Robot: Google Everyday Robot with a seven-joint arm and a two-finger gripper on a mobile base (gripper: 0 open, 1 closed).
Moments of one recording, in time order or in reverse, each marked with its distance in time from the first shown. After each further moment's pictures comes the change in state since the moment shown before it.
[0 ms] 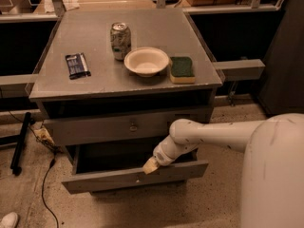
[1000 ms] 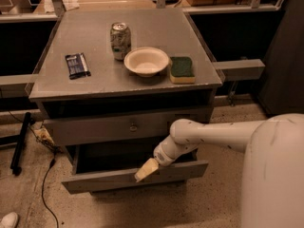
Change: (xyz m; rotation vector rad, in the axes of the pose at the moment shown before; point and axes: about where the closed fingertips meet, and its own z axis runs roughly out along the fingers) arm 0.000 0.000 0.000 0.000 0.000 0.000
